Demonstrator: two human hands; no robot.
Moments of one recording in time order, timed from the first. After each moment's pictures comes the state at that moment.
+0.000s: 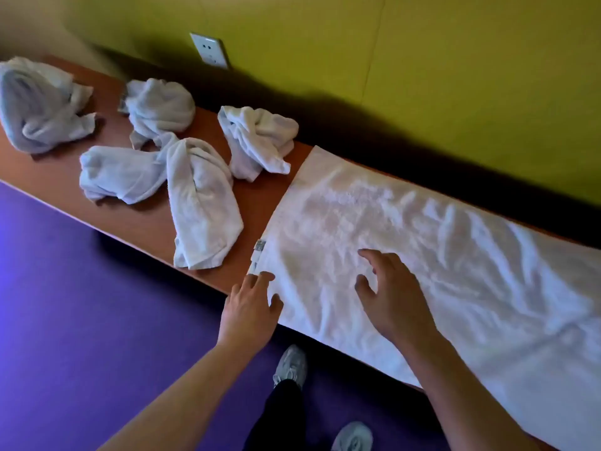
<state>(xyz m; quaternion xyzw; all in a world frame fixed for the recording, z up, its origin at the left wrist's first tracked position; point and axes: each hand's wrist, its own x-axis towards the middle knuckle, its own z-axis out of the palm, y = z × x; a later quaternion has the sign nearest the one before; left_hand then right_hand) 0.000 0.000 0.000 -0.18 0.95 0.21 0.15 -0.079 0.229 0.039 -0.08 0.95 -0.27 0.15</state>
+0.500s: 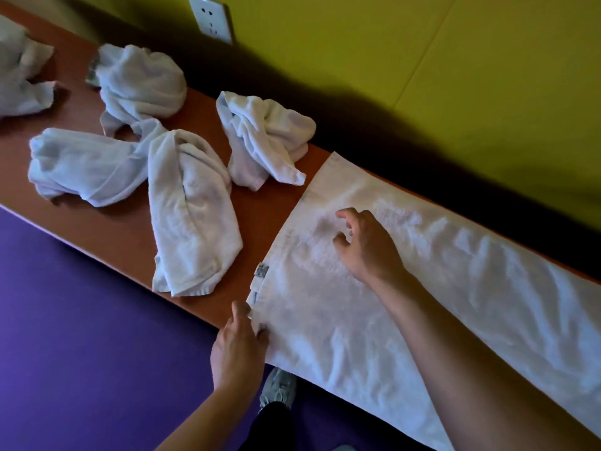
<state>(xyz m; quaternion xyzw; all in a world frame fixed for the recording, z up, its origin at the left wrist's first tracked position) -0.021 -0.032 -0.070 -0.37 0.87 0.30 0.15 -0.223 0.127 -0.037 -0.12 0.95 -0.22 0.17</state>
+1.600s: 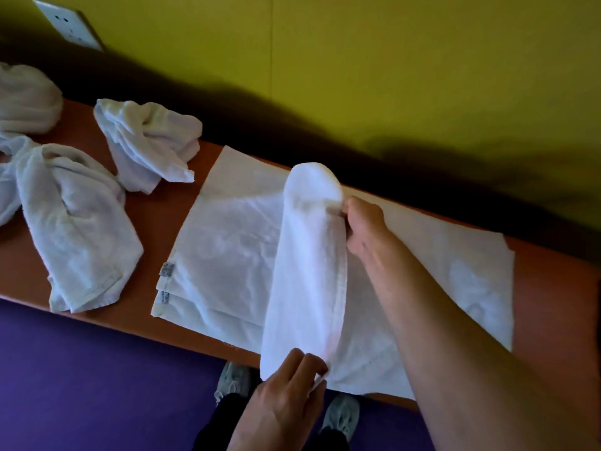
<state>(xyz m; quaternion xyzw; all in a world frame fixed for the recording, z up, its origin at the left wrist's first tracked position) 0.007 0.147 0.036 0.08 0.89 0.45 0.10 -0.251 0.276 0.016 0.42 0.61 -0.64 0.20</state>
